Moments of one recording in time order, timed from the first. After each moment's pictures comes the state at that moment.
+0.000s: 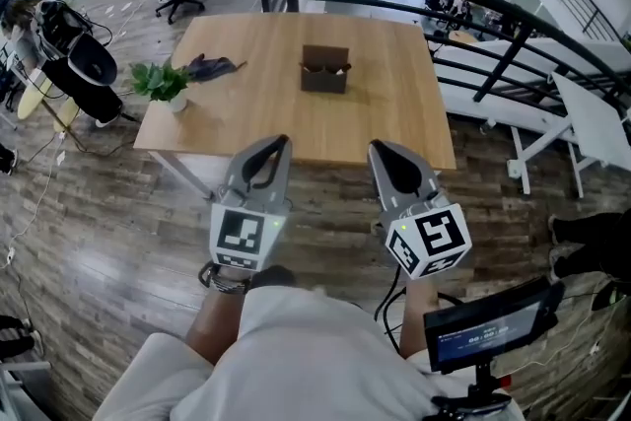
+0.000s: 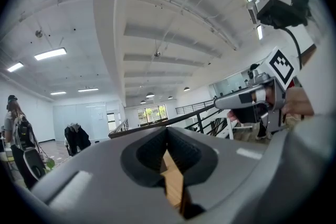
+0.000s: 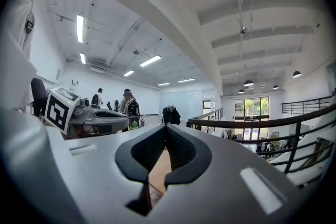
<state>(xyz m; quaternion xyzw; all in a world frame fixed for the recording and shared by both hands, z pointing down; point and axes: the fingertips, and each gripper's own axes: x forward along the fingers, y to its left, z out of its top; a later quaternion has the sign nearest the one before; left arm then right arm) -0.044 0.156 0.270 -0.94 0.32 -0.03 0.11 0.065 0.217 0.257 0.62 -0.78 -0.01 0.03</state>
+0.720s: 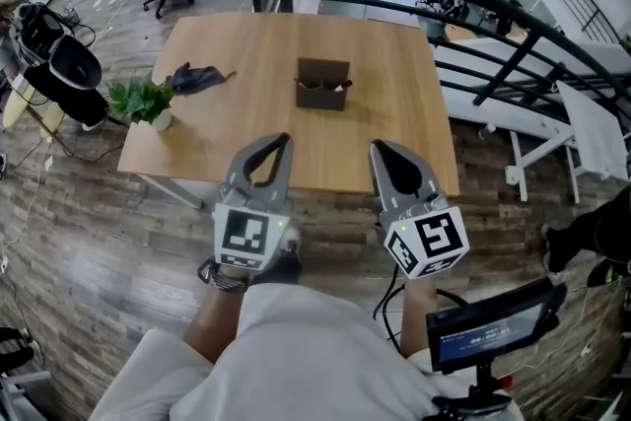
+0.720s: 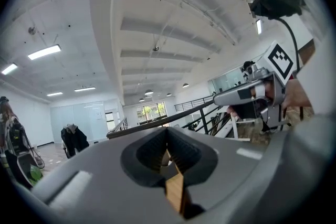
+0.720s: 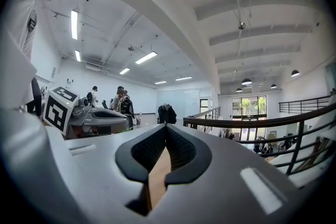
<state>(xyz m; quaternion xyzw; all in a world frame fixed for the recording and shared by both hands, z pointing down) -0.007 0.058 0.290 -0.94 0.31 -0.05 0.12 0.100 0.121 0.274 0.63 -0.77 0.00 0.04</state>
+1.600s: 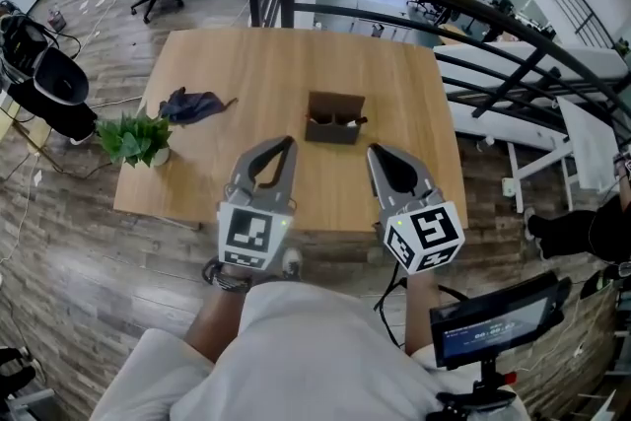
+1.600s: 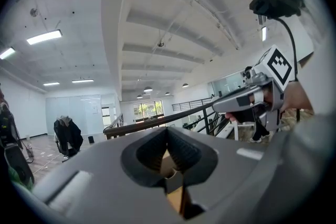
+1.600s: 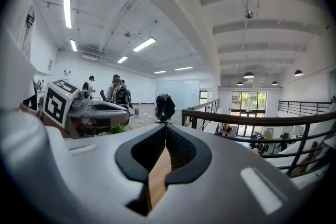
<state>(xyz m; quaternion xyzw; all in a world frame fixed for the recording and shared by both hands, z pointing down) 0.000 -0.062 0.300 -0.95 0.29 -0.05 0.08 0.103 -0.003 0.293 0.64 -0.77 0.03 0.09</state>
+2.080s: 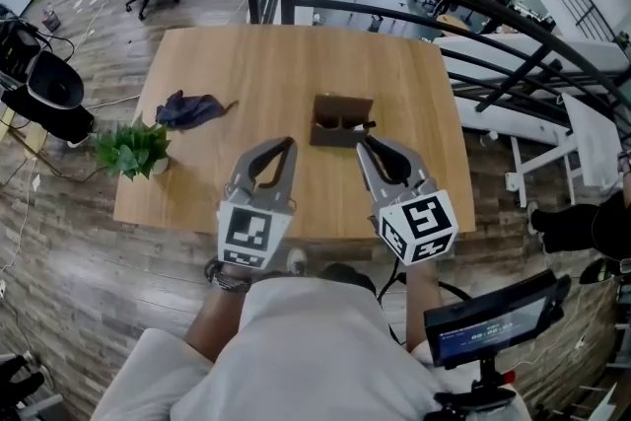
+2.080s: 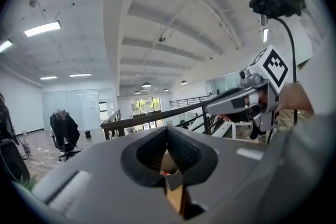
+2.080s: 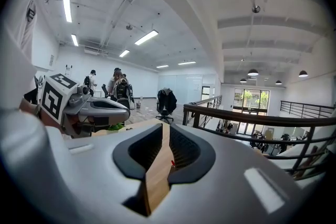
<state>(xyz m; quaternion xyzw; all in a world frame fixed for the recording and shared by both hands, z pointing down) -0.002 -0.097 0.324 -0.96 0.28 -0.06 0.06 0.094 -0.050 0.315 0.63 -0.77 0.04 0.13</state>
